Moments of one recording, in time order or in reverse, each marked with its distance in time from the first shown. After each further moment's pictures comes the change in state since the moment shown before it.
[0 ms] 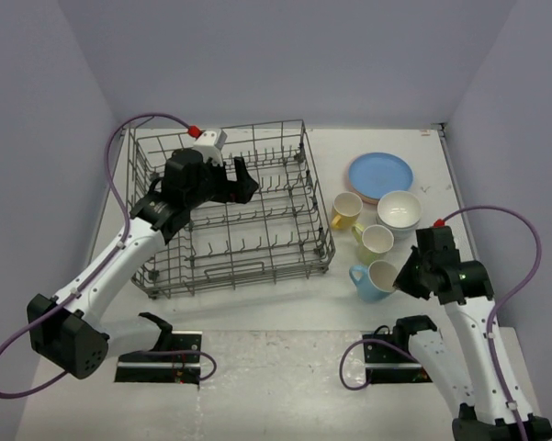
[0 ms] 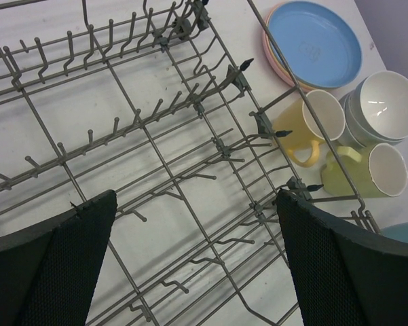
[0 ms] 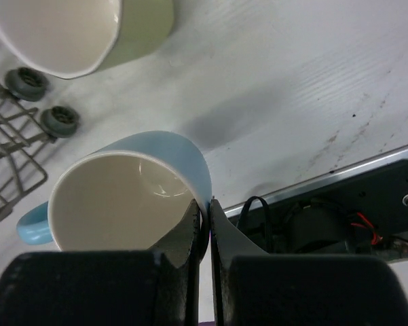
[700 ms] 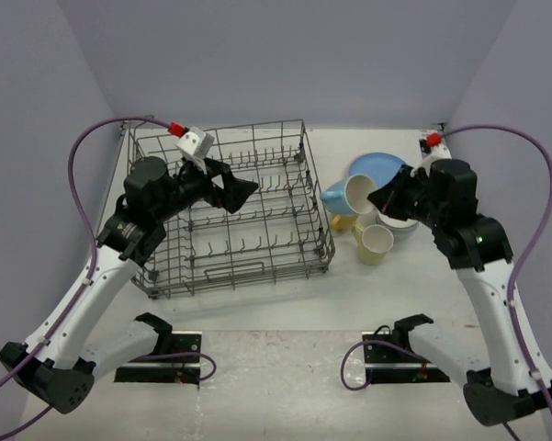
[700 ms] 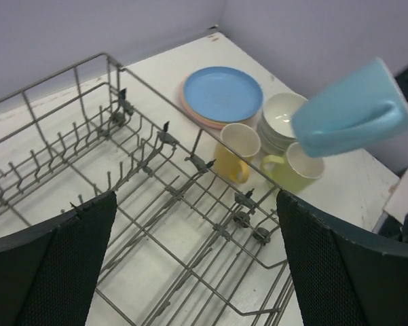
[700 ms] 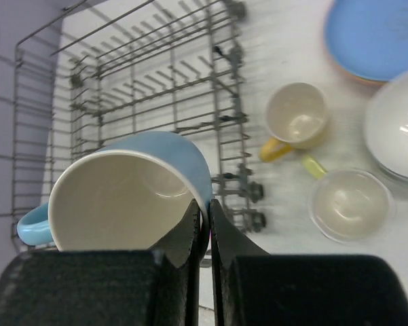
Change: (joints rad) left arm -0.001 -0.214 0.011 0.088 0.307 0.195; right arm 0.156 0.346 0.452 0.470 -0.280 -0.167
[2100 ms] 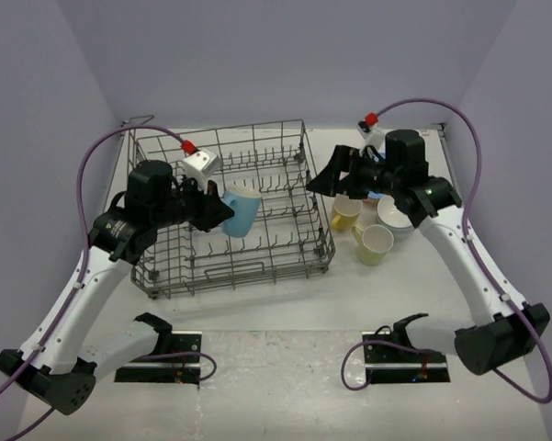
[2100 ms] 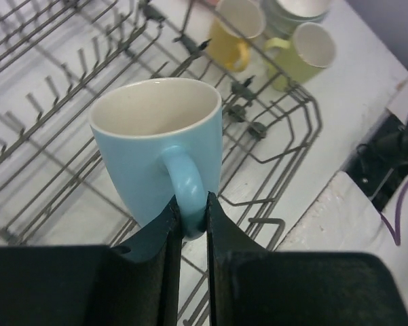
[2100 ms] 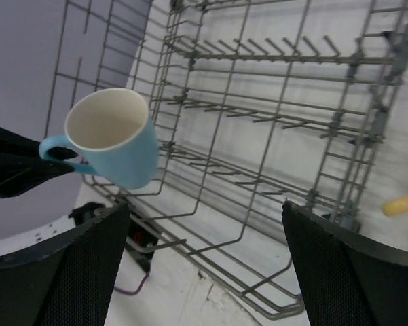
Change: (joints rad) left arm 0.024 -0.001 0.101 -0.520 -0.047 0.050; right arm 0.039 0.190 -0.038 0.224 -0.283 -0.013
